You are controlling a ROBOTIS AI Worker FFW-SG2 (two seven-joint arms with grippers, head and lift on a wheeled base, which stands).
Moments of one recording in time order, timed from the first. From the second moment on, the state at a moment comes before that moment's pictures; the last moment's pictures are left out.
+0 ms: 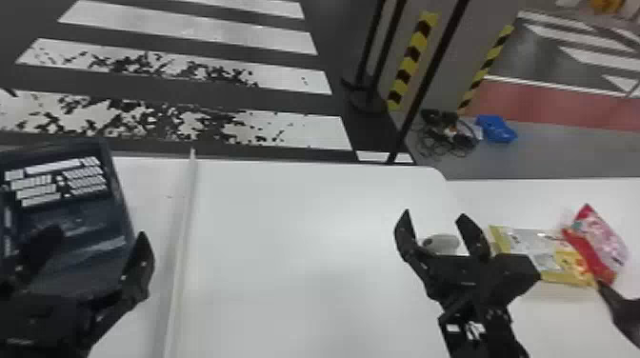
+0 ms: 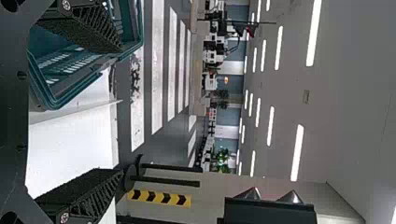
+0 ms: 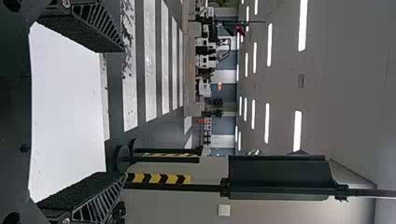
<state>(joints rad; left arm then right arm) 0.58 0.13 -0.09 -2.14 0.10 -0.01 -0.05 0.45 -0.08 -0.17 -1.89 -0.14 -0.14 0.03</state>
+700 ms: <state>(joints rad) 0.56 0.13 -0.11 -2.09 0.10 -0.01 -0.04 0.51 0.00 -0.11 -1.94 0.02 -0.05 0.00</state>
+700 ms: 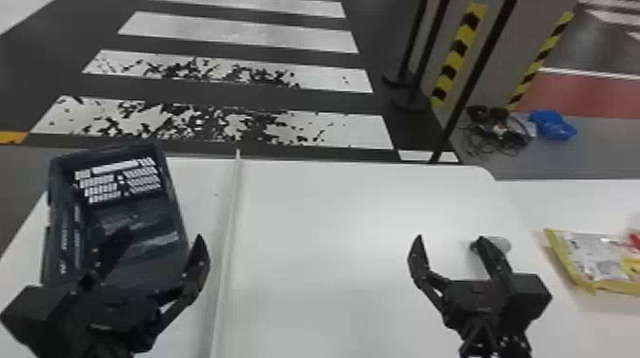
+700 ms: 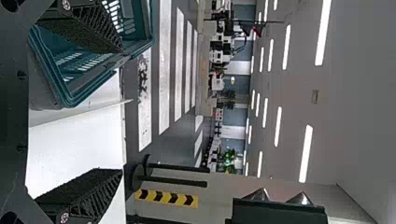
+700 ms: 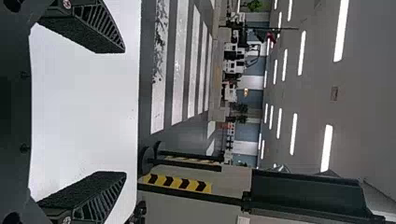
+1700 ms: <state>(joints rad) 0.52 0.12 -0.13 -2.05 0.09 0.02 -0.04 0.52 0.00 -0.12 -1.94 -0.02 -0.06 -0.02</state>
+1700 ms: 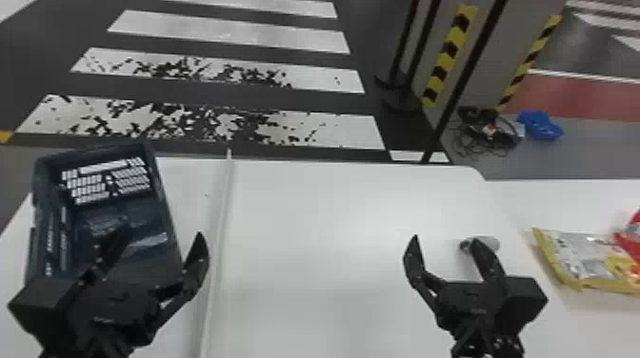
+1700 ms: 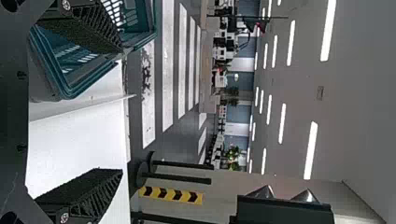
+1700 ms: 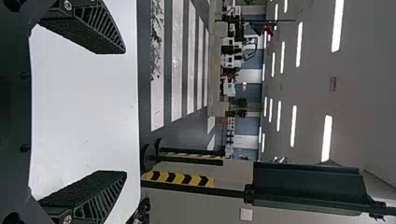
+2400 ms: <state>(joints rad) 0.52 0.12 -0.13 -2.06 0.09 0.02 -0.04 0.52 0.00 -0.12 -1.94 -0.02 -0.07 -0.02</state>
